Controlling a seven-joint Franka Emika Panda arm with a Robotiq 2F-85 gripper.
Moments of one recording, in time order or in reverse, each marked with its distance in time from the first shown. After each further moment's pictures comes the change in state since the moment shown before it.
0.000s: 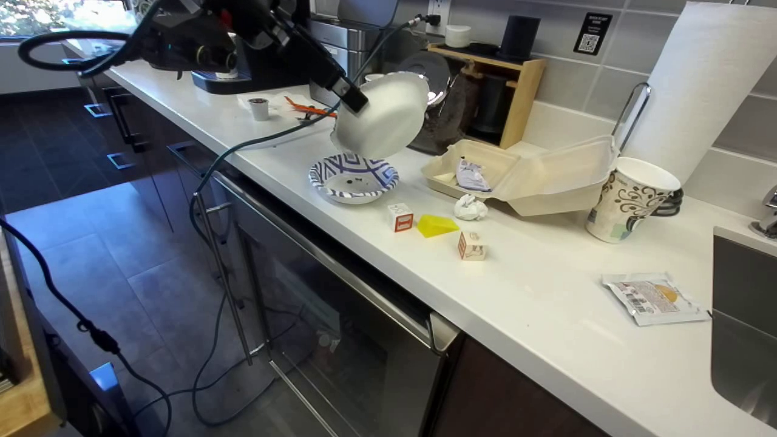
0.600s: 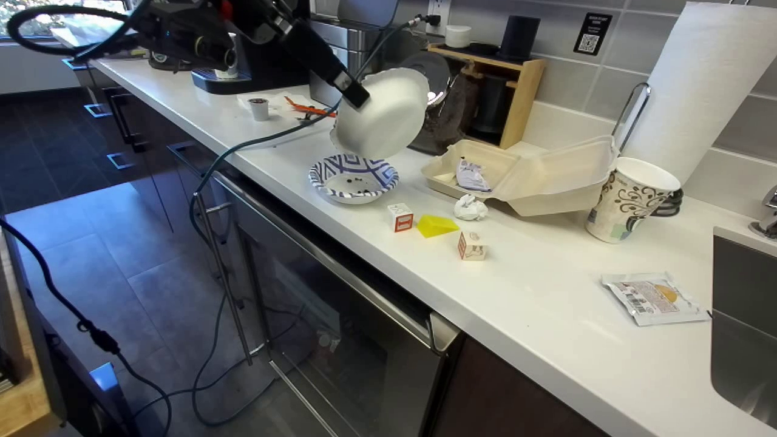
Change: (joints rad) arm 0.000 0.008 0.005 0.035 0.071 0.017 -0.142
